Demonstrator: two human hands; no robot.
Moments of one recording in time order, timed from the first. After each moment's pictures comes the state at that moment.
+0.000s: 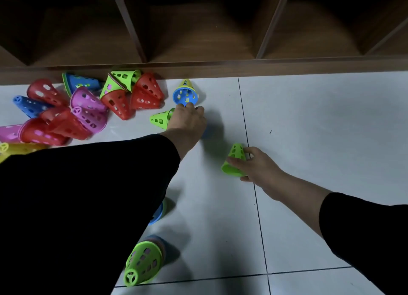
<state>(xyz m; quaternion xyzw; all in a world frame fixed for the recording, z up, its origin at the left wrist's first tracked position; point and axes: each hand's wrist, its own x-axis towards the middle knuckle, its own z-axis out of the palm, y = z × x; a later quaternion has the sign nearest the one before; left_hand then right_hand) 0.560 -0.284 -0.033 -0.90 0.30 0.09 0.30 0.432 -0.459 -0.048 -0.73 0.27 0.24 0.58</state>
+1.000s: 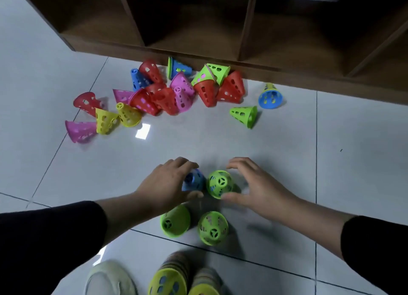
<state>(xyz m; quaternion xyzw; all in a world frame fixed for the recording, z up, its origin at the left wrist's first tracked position) 0.364 -0.037 0.004 -0.96 0.12 0.20 -0.17 0.393 -0.299 0.003 -0.88 -0.22 0.25 0.35</state>
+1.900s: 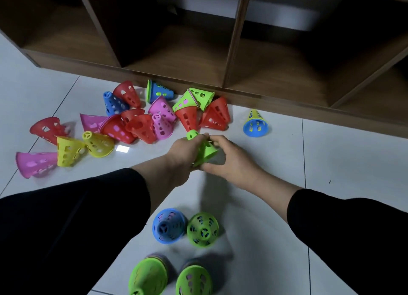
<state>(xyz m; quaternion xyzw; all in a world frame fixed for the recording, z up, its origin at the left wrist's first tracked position) 0.537 -0.113 -0.015 -0.60 -0.35 0.21 -0.69 0.535 -0.268 -0.033 -0.87 -0.15 0.19 0.43</state>
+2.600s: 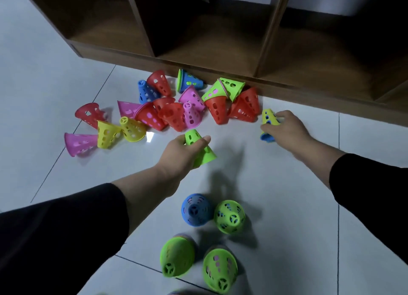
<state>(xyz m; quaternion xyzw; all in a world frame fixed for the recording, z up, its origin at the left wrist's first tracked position) 0.474 -0.051 0.005 -0.70 -0.30 0.14 -0.63 0.600 -0.303 -0.043 -0.90 0.11 0.17 0.38</state>
